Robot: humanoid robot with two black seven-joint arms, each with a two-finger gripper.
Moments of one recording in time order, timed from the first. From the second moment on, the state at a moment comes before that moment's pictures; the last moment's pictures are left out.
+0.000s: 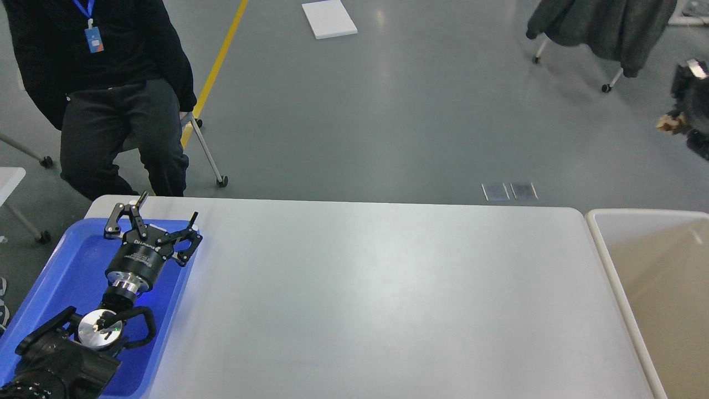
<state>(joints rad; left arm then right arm) -0.50 0.28 -1.02 -0.34 -0.22 -0.79 -0.19 2.04 -0.65 -1.16 1.09 0.77 -0.33 -0.39</state>
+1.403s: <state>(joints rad) -0.50 0.28 -1.02 -0.34 -0.23 -0.79 -0.19 0.81 -0.53 0.20 0.06 0.36 -0.07 -0.28</state>
